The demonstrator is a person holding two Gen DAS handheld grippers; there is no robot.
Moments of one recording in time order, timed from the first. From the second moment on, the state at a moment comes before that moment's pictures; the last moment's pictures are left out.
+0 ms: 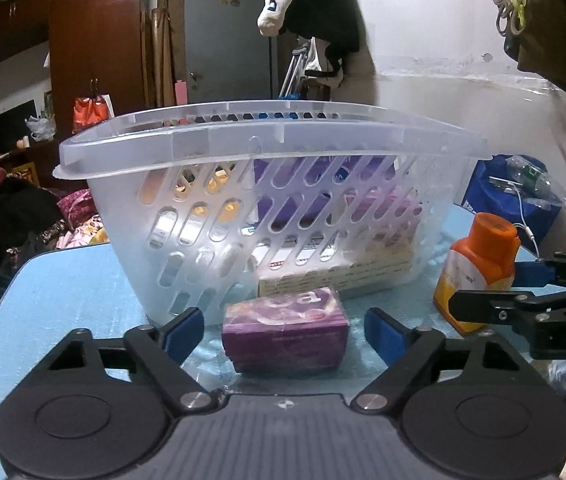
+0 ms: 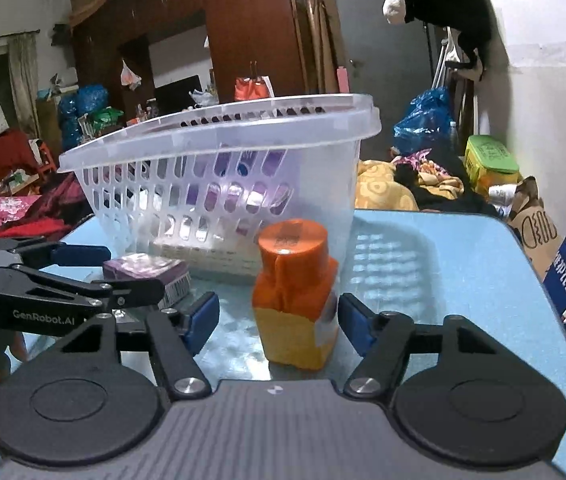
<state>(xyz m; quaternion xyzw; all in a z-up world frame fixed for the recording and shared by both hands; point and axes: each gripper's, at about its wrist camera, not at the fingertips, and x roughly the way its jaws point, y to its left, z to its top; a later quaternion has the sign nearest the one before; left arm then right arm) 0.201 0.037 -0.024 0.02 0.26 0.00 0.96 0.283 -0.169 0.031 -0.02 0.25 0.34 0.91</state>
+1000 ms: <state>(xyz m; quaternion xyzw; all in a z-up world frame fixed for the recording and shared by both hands) 0.117 0.048 0.017 -0.04 0.11 -0.09 0.99 0.248 -0.232 0.067 0.04 0.16 0.34 0.92</state>
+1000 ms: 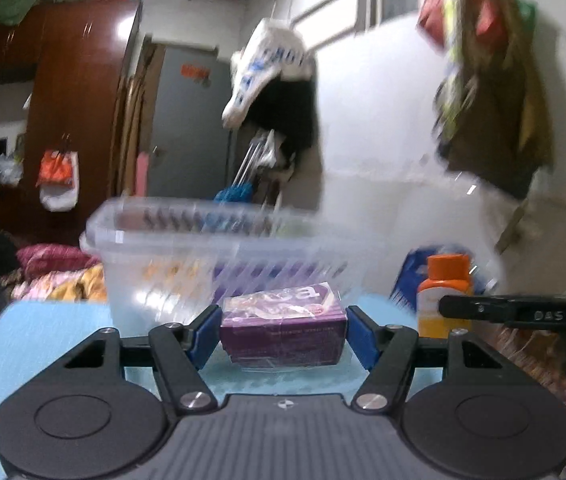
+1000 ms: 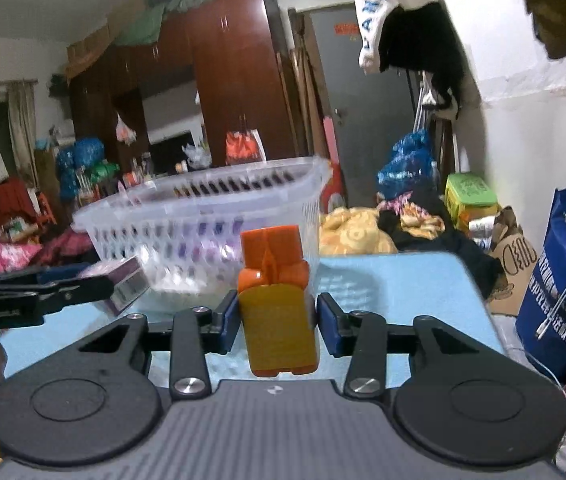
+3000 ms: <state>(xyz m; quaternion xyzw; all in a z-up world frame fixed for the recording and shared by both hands) 0.067 0.051 -0.028 -0.05 0.17 -0.11 0.98 0.194 -0.239 0.035 0.02 0.15 0.37 0.92</state>
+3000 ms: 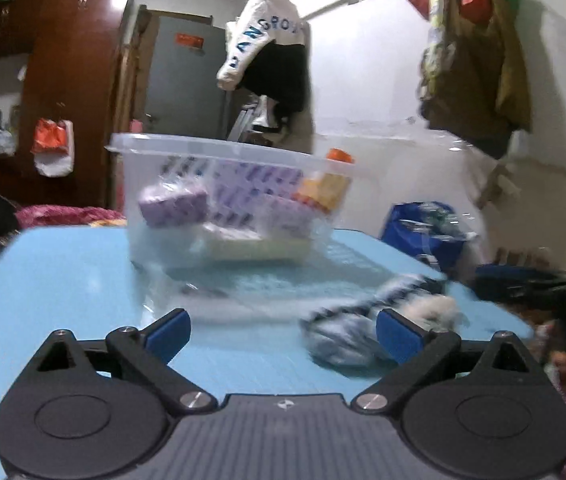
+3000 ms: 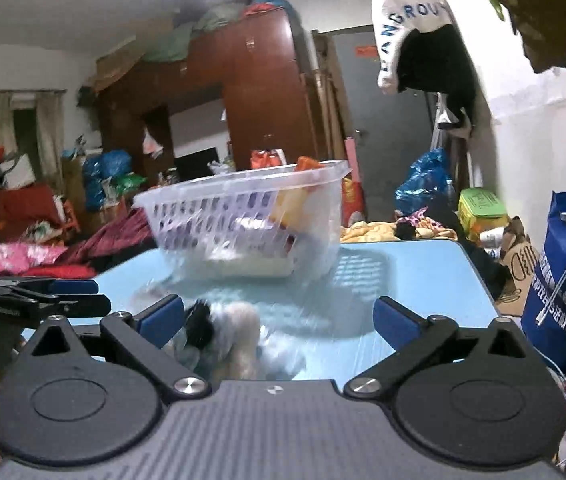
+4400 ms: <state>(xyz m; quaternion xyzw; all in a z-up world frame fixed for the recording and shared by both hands) 0.044 -0.017 -0.037 0.03 0.13 -0.21 0.97 0.169 -0.214 0.012 -0.04 0.15 0.43 0.89</state>
